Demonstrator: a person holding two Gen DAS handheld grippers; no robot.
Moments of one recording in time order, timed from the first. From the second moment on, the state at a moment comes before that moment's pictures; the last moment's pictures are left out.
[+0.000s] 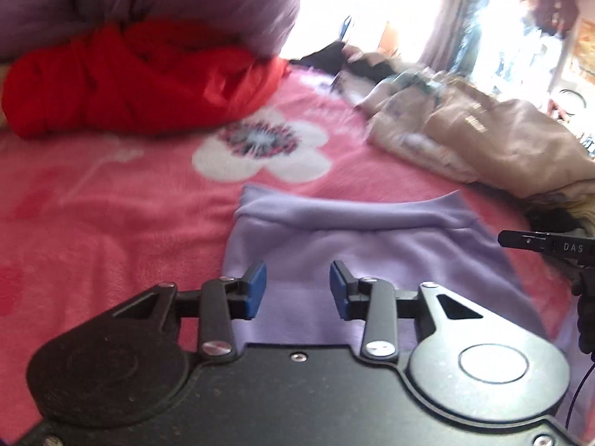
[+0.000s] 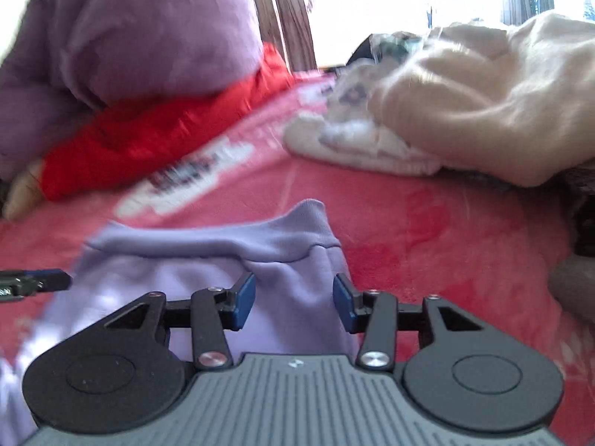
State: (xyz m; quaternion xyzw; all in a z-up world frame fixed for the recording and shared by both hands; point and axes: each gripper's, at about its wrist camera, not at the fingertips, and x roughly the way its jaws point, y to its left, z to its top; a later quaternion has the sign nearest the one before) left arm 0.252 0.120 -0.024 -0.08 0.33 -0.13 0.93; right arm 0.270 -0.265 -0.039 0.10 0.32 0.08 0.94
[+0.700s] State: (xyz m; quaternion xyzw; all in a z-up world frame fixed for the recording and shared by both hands) left arm -0.016 0.029 -0.066 0.12 0.40 -0.15 0.89; right arm -0.005 -0.136 -0.080 -0.13 0.41 0.20 0.88
